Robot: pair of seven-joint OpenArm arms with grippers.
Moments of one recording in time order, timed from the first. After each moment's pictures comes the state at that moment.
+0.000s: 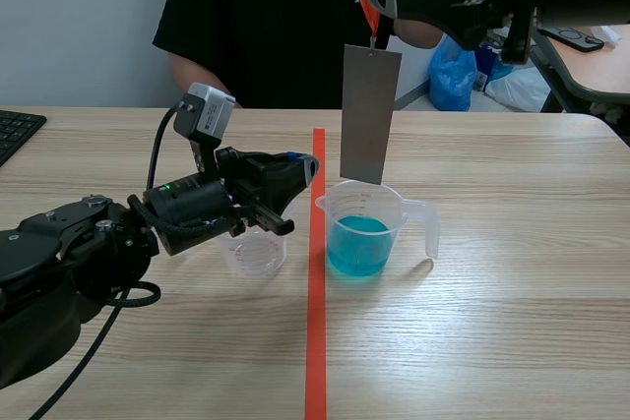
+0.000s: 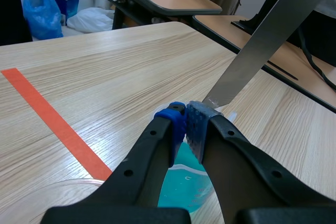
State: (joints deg) left arm -11.8 -14.5 25.4 61.1 -23.1 -40.1 -15.2; right arm 11.0 26.9 -2.7 109.1 54.8 39.0 -45.2
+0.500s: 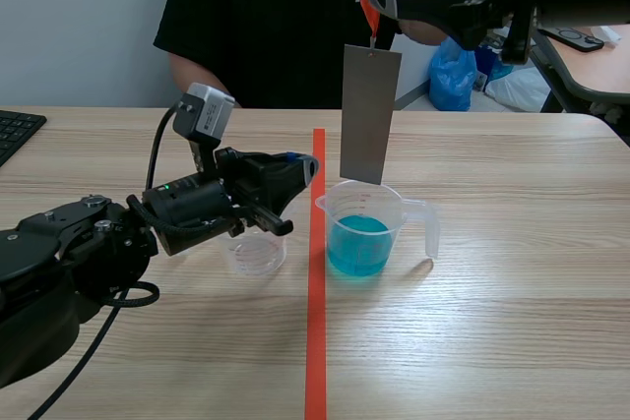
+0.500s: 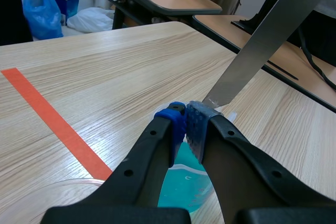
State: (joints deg) left arm -11.8 -14.9 25.4 61.1 -23.1 -40.1 -15.2; right arm 11.0 26.9 -2.7 109.1 54.8 39.0 -45.2
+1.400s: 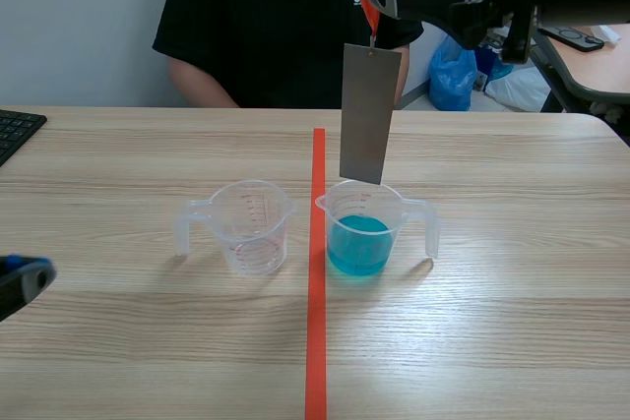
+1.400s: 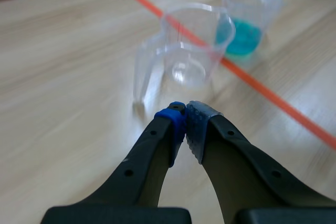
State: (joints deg) left arm 33.1 -43.8 -5.6 81.0 -17.3 -45.1 -30.8; right arm 11.0 26.9 -2.7 109.1 55.0 39.0 -45.2
